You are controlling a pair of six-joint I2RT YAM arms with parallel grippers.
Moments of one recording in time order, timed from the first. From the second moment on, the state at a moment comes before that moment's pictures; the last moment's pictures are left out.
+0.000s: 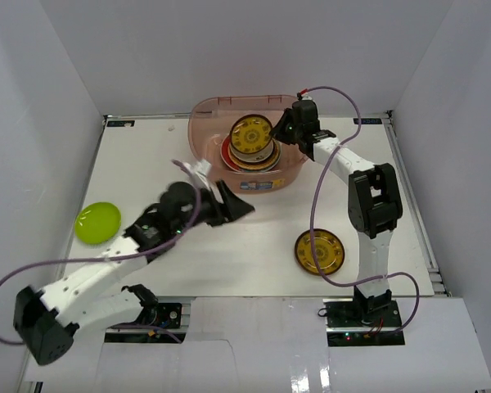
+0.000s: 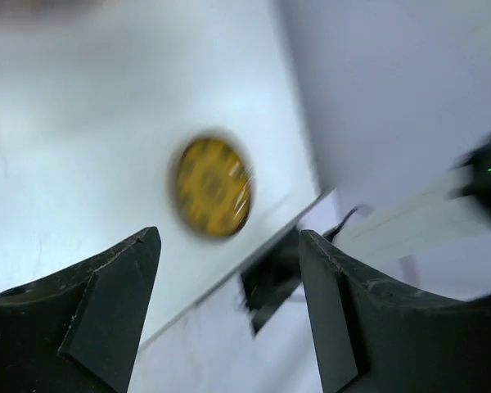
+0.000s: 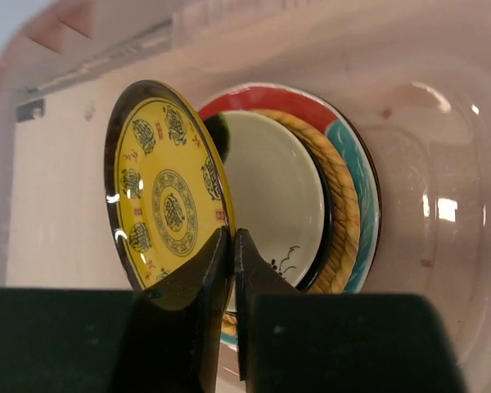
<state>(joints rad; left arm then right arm) -0.69 0.93 0.86 -0.14 0.16 -0.86 0.38 2.04 1.63 -0.03 -0.08 0.65</state>
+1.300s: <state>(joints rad) -0.74 1.26 1.37 -0.28 -0.05 -0.78 0.35 0.48 0.67 -0.28 -0.32 0.55</state>
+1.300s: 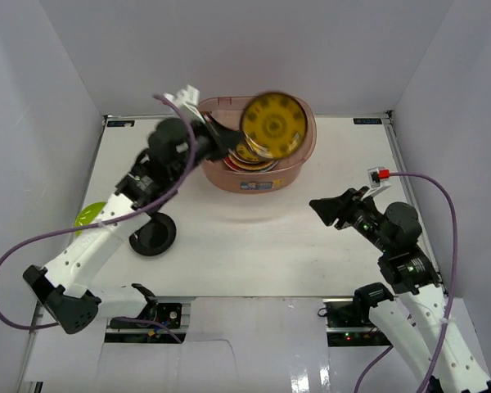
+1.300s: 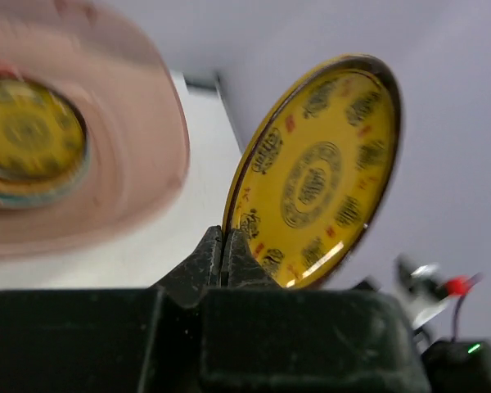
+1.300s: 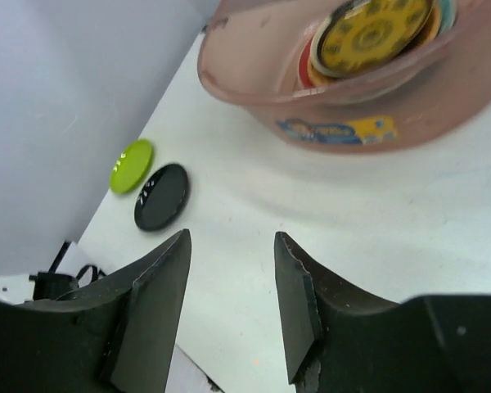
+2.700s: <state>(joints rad) -0.18 0.94 1.35 -0.58 -0.03 -0.61 1.14 2.32 1.39 0.57 -0.06 1.03</state>
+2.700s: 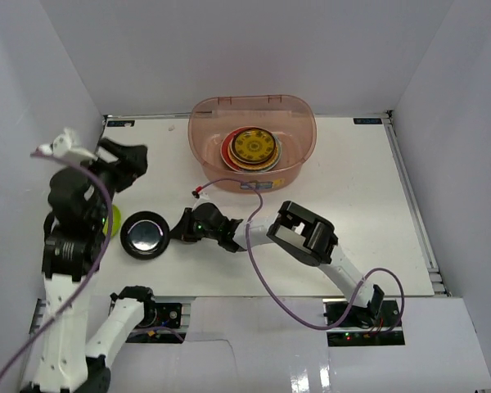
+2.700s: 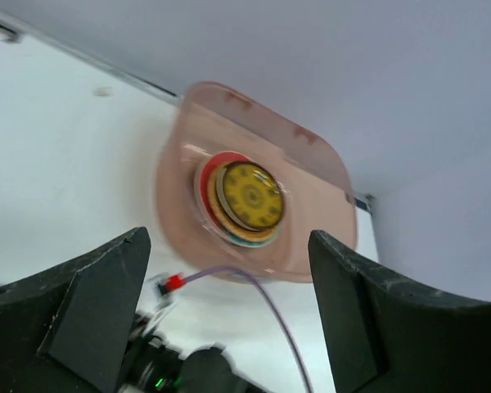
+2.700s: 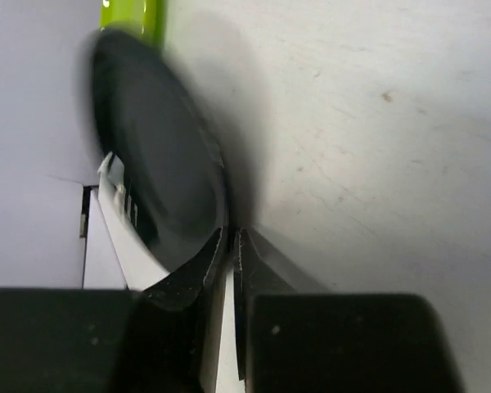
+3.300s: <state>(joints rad) 0.36 0.77 0.64 -0.53 -0.13 -0.98 0.90 1.30 0.90 0.43 -0.01 0.74</state>
